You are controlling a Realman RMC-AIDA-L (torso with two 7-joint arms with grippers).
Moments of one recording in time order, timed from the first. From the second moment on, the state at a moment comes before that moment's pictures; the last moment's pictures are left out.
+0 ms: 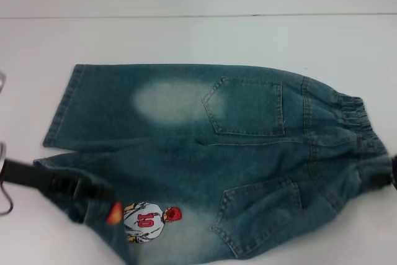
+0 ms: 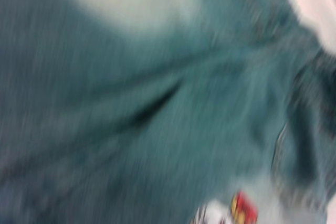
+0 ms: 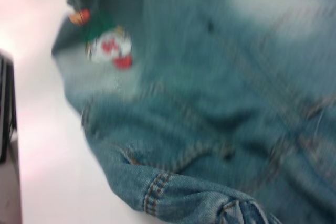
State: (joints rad) left arm -0.58 -2.10 0.58 0.89 2.59 1.79 -2.13; right arm 0.53 1.99 -0.52 -0.94 -2.57 -1.86 1.41
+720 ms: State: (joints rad) left arm -0.72 -2.07 0.58 0.87 2.49 1.49 -2.18; right arm 0.53 1.96 -0.38 -0.96 -2.30 -1.72 1.45
